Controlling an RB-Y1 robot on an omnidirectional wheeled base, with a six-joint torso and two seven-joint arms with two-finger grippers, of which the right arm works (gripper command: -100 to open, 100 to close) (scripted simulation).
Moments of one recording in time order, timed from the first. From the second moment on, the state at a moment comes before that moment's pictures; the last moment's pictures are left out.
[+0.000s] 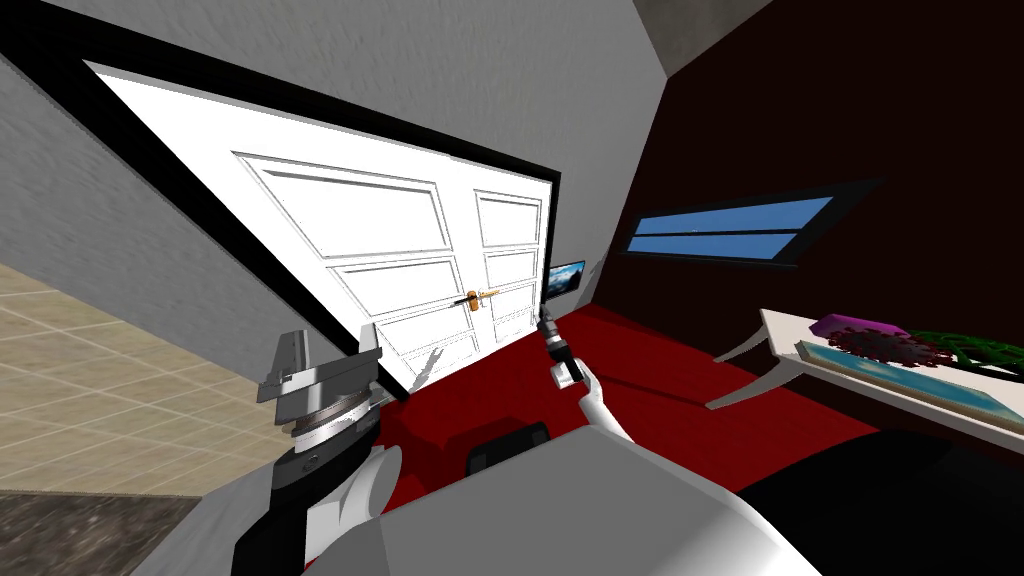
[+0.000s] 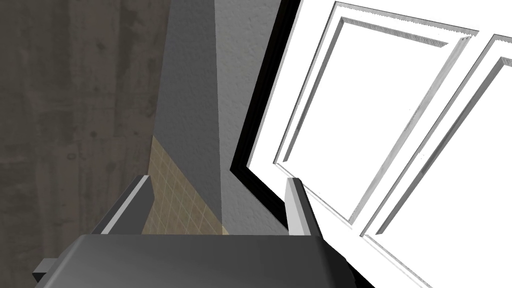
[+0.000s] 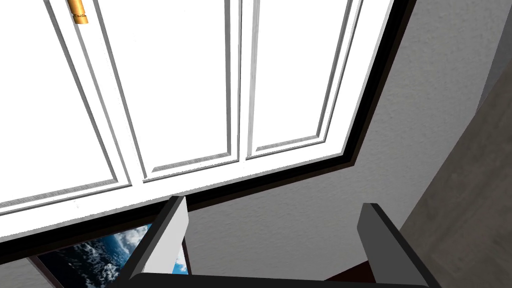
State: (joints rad) arm 0.08 -0.14 0.02 -1.58 0.04 -0.52 -0.22
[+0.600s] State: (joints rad) arm -0.01 -0.16 0.02 -1.41 0.06 -0.53 -0.26
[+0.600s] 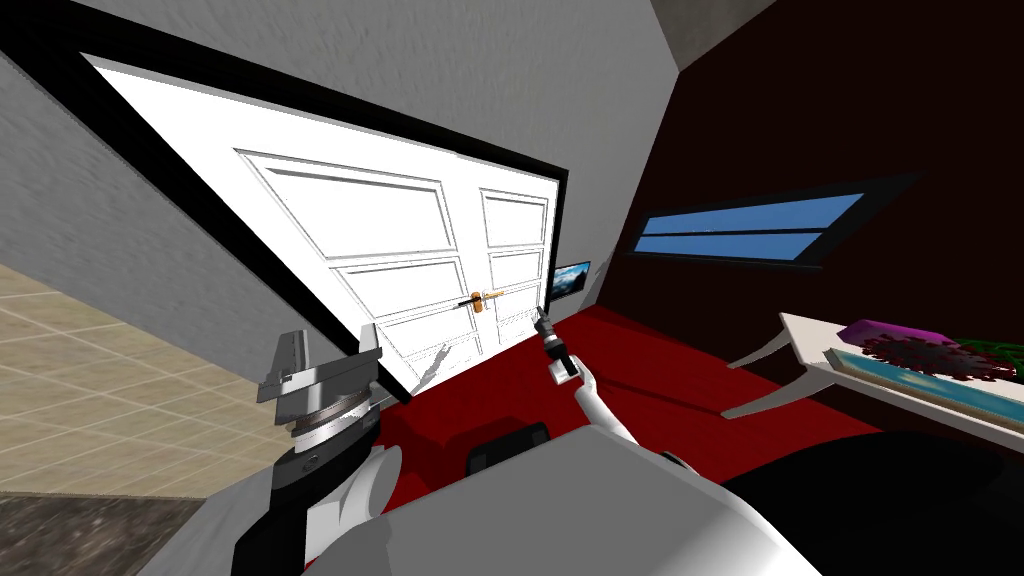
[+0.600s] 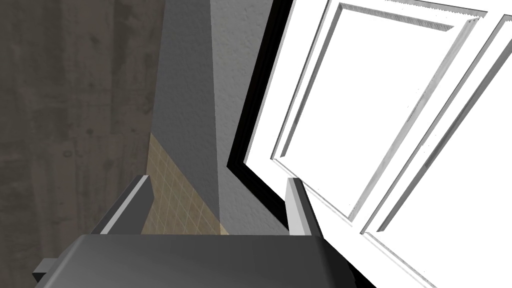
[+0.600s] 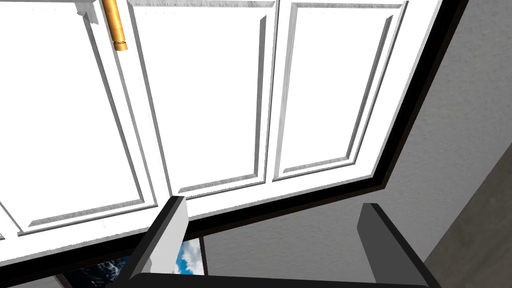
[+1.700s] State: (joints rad) arm -0.17 -0.21 0.02 -1.13 0.11 -0.55 -0.33
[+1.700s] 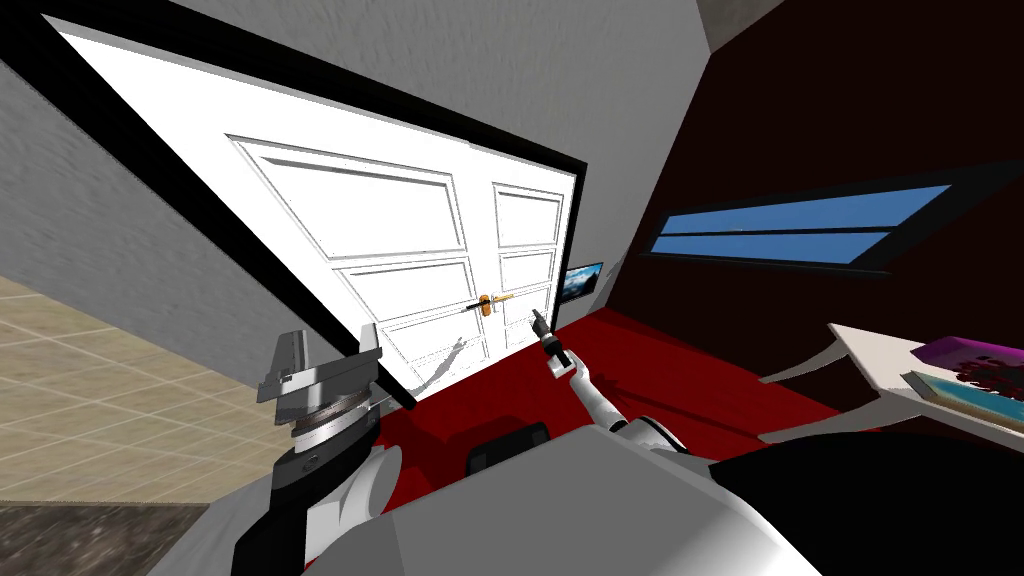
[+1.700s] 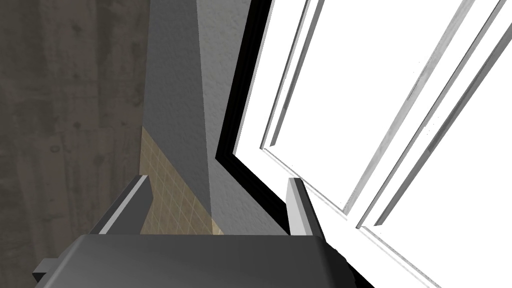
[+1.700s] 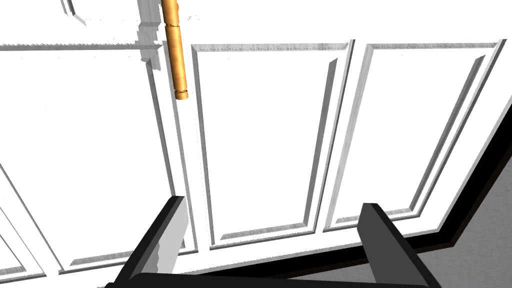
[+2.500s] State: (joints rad) arm -0.29 -0.24 0.03 -0.92 0.15 -0.55 -0.39
